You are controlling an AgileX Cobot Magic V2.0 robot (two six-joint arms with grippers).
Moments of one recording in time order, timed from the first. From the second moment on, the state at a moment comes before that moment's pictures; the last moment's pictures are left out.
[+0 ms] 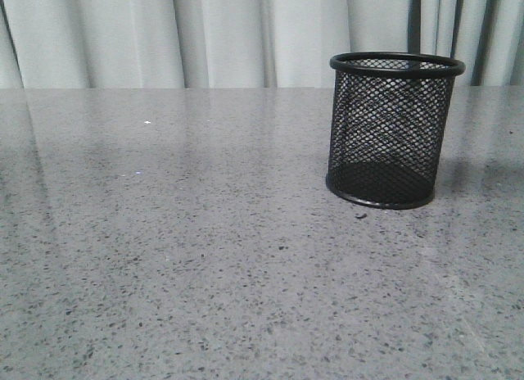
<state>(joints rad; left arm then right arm) -0.42 1.17 -1.84 0.12 1.23 0.25 0.06 0.96 -1.22 0.72 0.96 -0.43</state>
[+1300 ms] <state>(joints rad) -0.27 1.04 -1.84 0.03 1.25 0.25 0.17 1.36 -1.48 0.37 1.27 -0.29</state>
